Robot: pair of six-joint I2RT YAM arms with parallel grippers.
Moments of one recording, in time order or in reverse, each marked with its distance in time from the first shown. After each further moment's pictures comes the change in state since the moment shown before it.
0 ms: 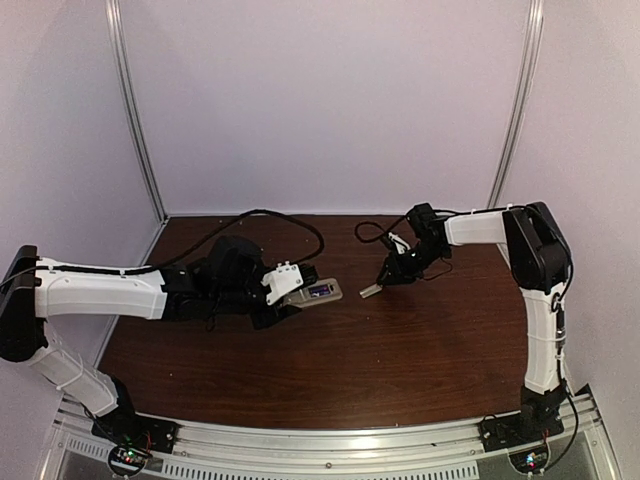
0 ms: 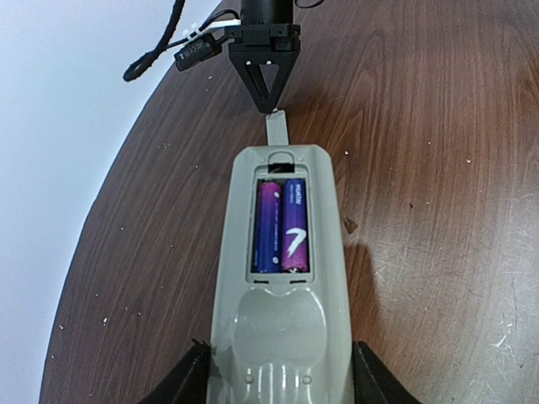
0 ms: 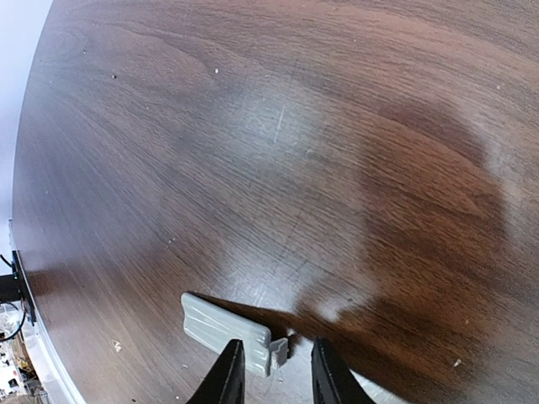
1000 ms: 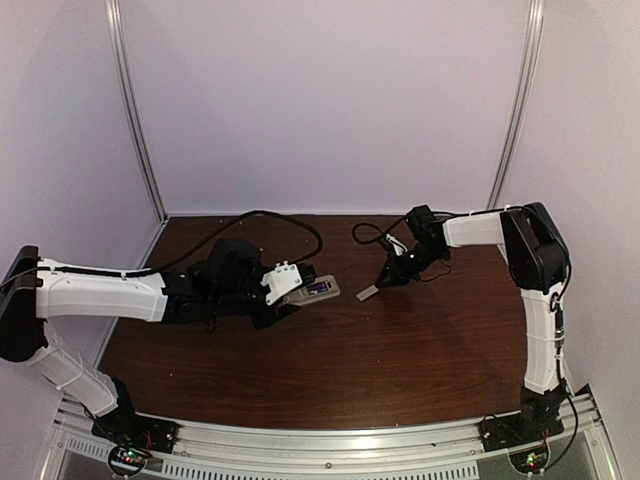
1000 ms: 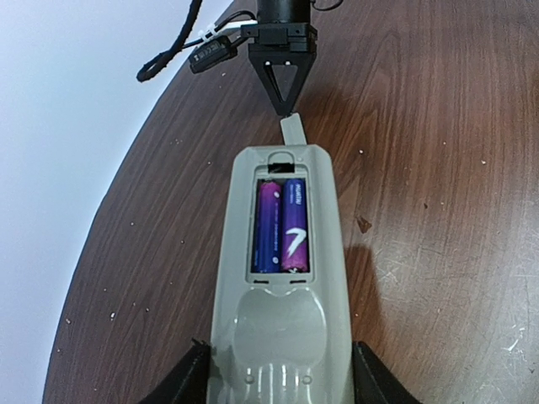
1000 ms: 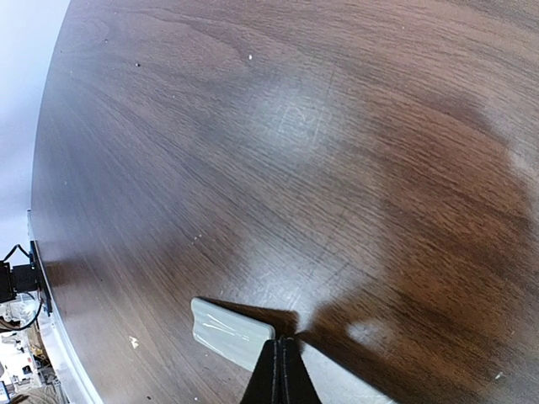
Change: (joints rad) left arm 0.000 0.000 -0.021 0.039 -0.034 -0.005; right arm 0.006 0.019 0.000 0.013 -0.073 0.007
